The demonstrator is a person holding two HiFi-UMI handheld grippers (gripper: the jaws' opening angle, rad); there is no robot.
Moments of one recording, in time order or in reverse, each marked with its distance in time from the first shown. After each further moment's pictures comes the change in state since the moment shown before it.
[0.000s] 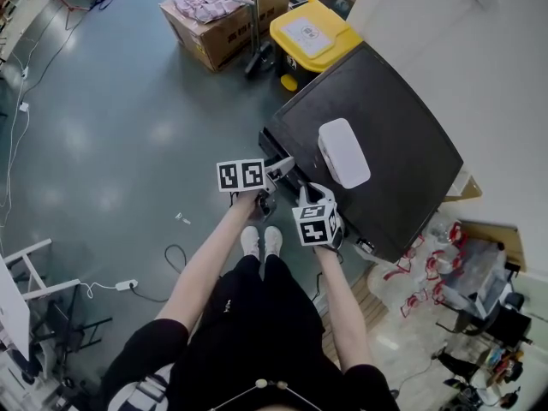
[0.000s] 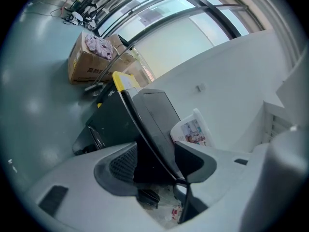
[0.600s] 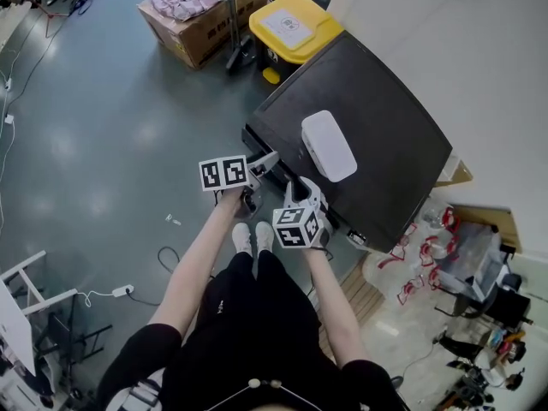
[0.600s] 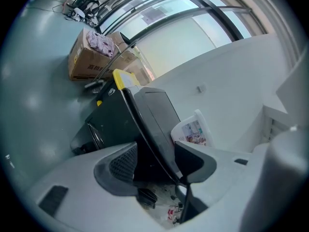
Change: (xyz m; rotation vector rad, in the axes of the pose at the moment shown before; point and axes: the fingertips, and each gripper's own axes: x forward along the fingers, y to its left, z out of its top) left arm 0.001 0.003 0.002 -0.029 0.007 -0.018; right arm -0.007 -0.004 0.007 -0.117 -0.053 -0.165
